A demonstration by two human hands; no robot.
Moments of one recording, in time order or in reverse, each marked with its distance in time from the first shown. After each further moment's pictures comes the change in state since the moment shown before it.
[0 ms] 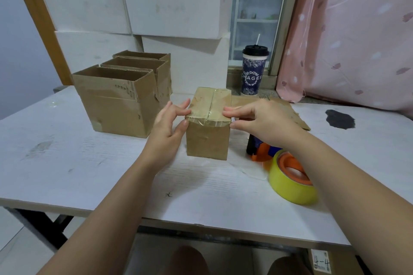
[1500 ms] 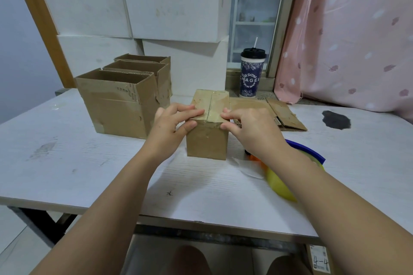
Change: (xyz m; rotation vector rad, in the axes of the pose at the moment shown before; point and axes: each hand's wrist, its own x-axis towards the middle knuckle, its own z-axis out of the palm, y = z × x) left_hand 0.011 0.014 -0.006 0.256 -0.058 0.084; right_hand -0.008 -0.018 0.025 -0.284 0.202 0.019
